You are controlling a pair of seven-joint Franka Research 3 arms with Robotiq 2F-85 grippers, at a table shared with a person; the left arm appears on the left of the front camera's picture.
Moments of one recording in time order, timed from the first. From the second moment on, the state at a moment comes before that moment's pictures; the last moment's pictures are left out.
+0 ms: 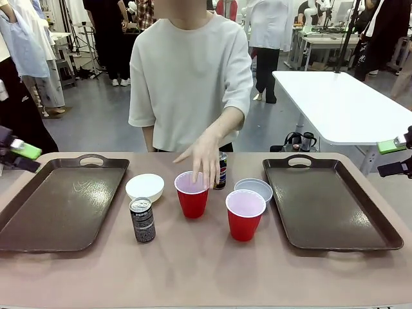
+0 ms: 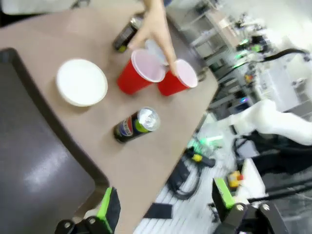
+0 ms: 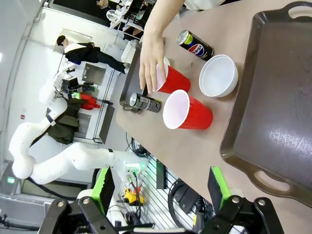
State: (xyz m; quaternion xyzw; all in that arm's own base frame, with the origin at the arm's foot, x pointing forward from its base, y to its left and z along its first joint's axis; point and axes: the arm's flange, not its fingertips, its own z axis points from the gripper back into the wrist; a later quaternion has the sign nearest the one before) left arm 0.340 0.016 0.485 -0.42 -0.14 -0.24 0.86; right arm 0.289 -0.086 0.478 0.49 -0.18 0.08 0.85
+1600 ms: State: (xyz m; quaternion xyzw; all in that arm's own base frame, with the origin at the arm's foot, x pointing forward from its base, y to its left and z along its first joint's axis) left arm 0.470 -0.192 0.373 -0.02 -0.12 -0.30 0.95; right arm 0.289 -0.085 0.478 0.49 -0.18 0.08 0.85
